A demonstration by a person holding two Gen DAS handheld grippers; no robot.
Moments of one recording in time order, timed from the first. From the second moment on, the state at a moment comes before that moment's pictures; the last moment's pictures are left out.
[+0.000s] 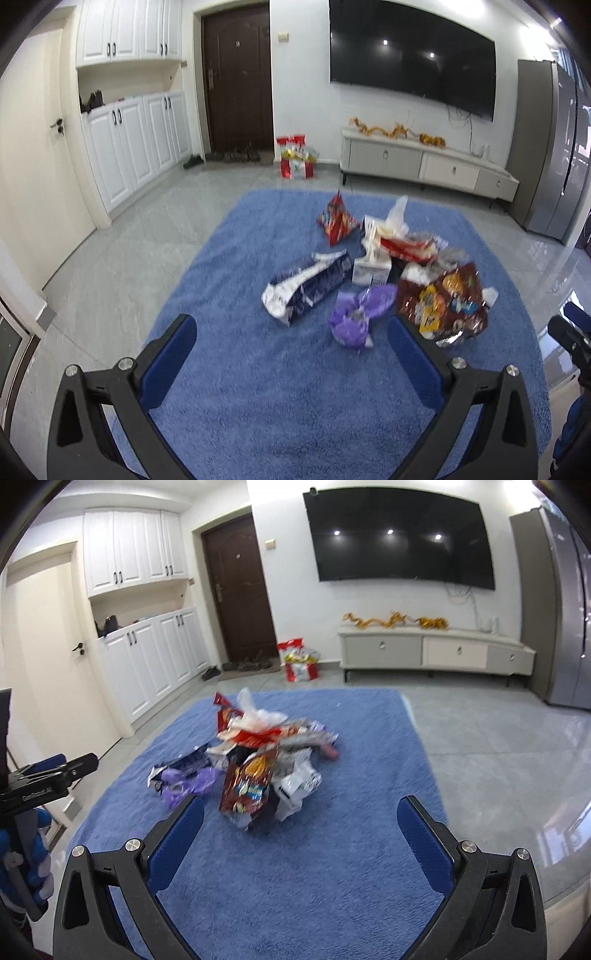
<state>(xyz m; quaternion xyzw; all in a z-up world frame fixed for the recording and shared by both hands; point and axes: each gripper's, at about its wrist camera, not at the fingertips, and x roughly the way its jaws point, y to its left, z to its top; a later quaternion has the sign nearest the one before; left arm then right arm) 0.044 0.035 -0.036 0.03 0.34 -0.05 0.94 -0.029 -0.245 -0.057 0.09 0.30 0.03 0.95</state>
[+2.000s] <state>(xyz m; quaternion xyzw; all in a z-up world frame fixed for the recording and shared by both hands) 0.017 -0.145 -0.024 0.08 0.37 -0.32 0.87 -0.084 -0.339 -0.013 0.08 0.26 -0.02 0.96</state>
